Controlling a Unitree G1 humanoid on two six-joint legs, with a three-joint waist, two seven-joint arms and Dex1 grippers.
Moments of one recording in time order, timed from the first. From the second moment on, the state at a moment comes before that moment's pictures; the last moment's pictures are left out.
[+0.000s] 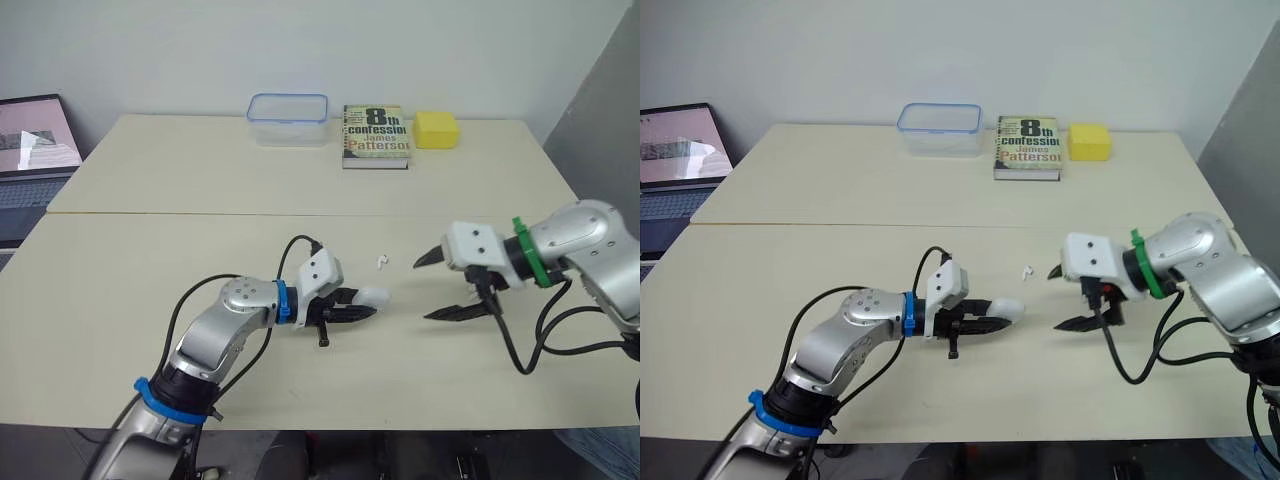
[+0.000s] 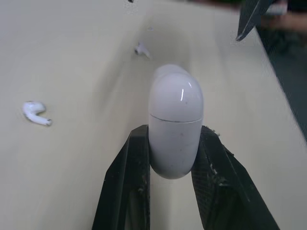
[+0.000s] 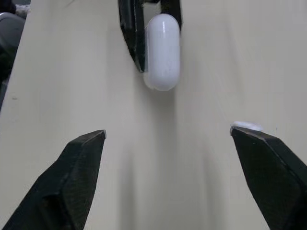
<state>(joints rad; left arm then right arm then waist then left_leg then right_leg) -0.37 0.38 -0.22 -0.15 -0.40 0.49 -0.96 -0.69 -1.01 0.25 -0.27 0.31 0.48 1.31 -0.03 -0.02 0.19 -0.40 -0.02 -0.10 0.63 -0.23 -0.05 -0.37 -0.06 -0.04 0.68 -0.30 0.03</state>
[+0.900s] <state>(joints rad) -0.19 0.40 -0.15 -0.24 -0.40 0.27 -0.95 -0.65 -0.69 0.30 -0.27 0.21 0.38 1.13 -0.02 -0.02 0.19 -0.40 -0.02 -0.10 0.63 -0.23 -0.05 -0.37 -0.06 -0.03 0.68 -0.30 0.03</state>
